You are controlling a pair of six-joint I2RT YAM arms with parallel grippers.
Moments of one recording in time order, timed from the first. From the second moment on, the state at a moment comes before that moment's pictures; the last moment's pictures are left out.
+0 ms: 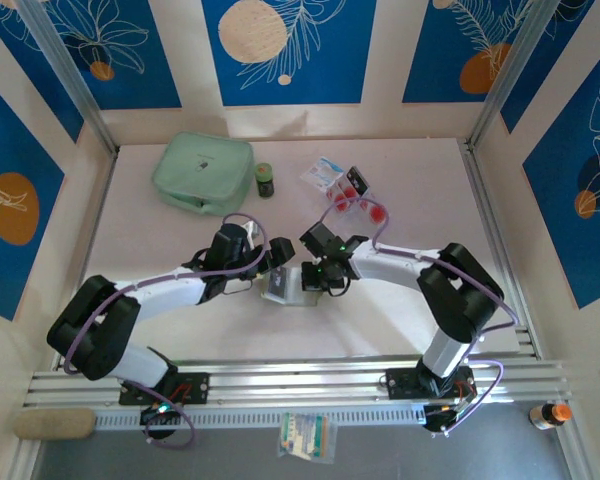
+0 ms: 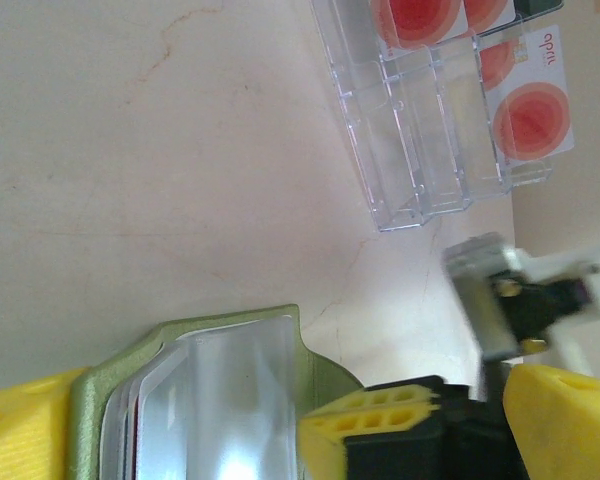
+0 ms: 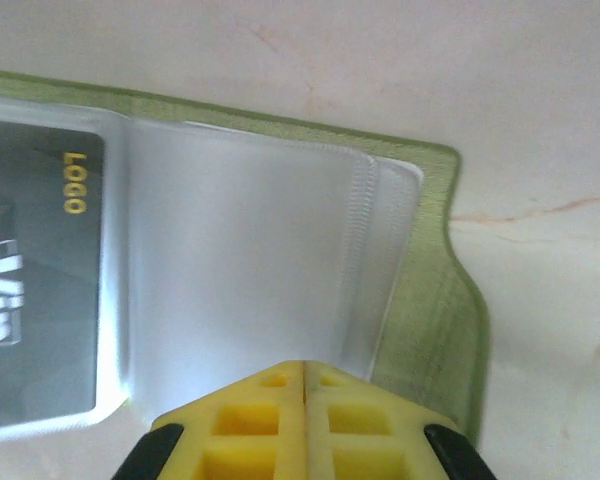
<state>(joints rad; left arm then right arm) -0.61 1.45 0.62 0.24 0.29 -0.95 0.77 1.66 0.98 -0.51 -0.14 0.69</state>
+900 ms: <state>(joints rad) -0.61 1.43 0.62 0.24 0.31 -0.97 0.66 1.63 0.90 -0.49 -0.15 0.68</state>
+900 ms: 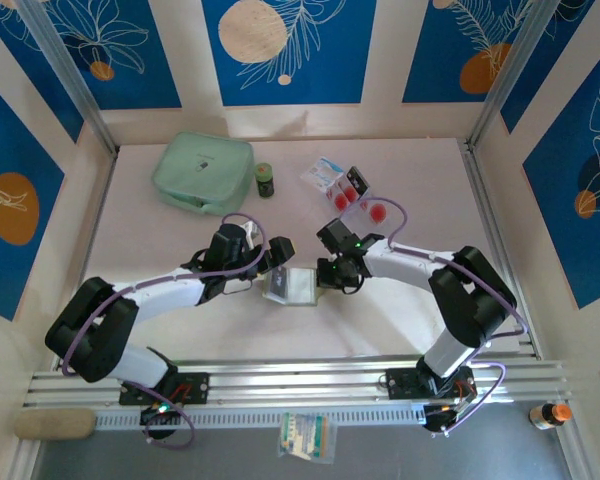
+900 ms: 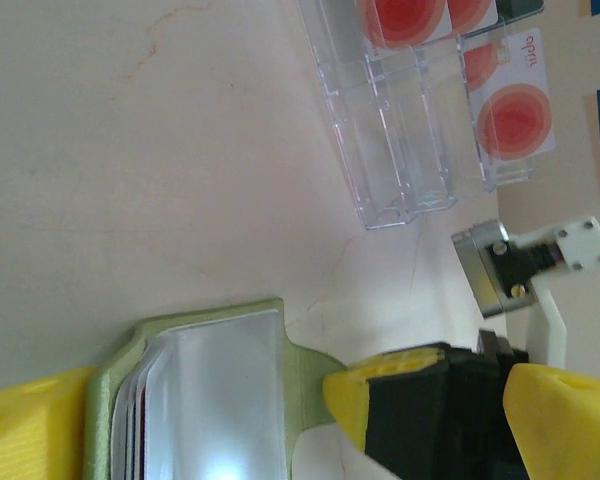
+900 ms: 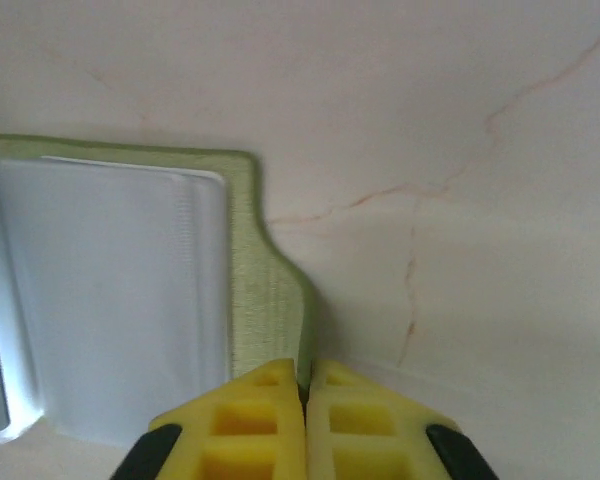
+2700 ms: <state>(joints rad) -0.82 1.66 0.96 0.08 0.22 -0.94 0.44 1.14 0.69 -0.49 -0.46 0.73</state>
